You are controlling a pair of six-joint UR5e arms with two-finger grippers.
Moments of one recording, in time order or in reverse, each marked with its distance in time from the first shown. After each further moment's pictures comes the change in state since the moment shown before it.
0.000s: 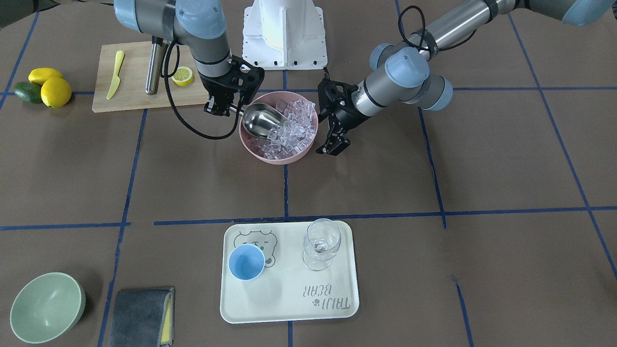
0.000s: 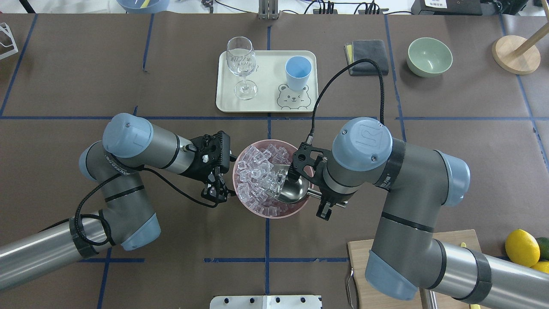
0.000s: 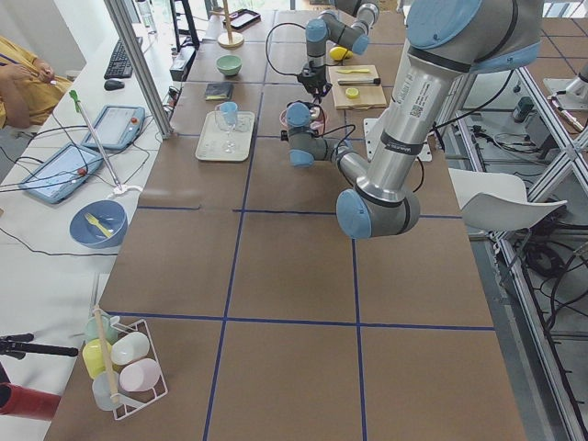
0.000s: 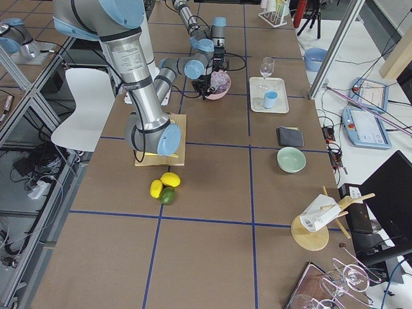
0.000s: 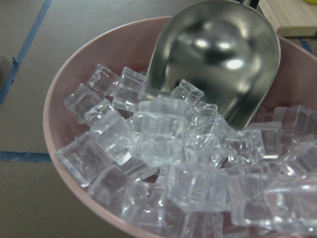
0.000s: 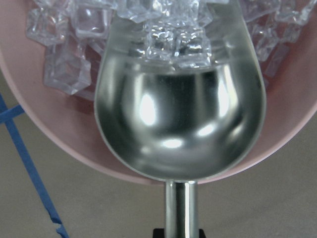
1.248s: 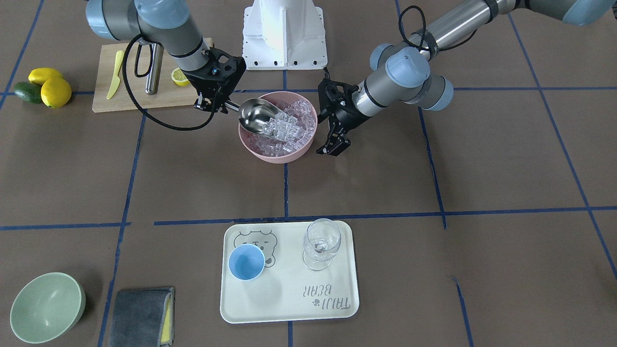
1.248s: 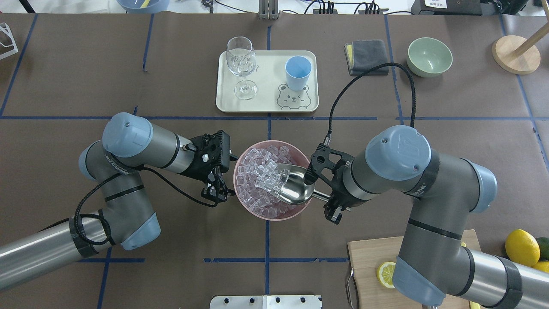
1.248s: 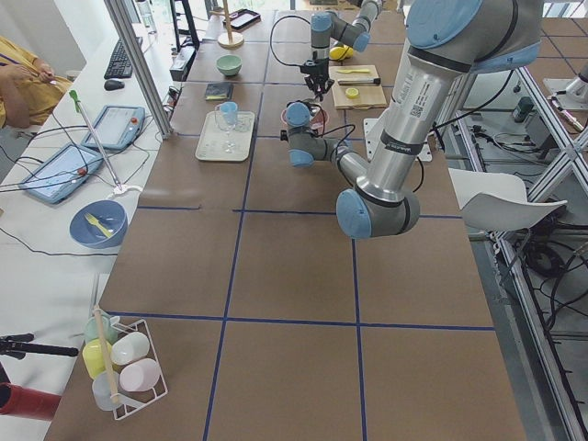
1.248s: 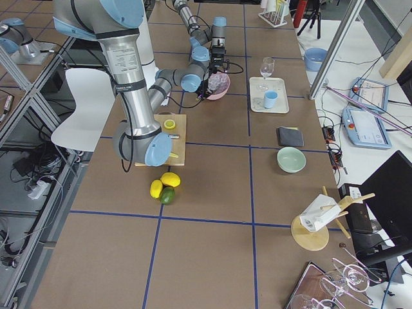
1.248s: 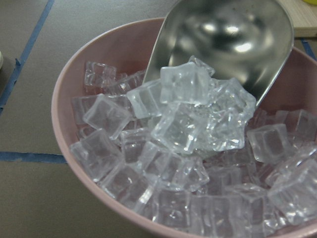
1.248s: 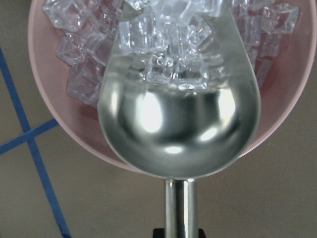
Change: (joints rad) left arm -0.002 0.000 -0.001 0.000 0.000 0.000; right arm 0.003 -0.141 0.048 0.283 0.015 0.092
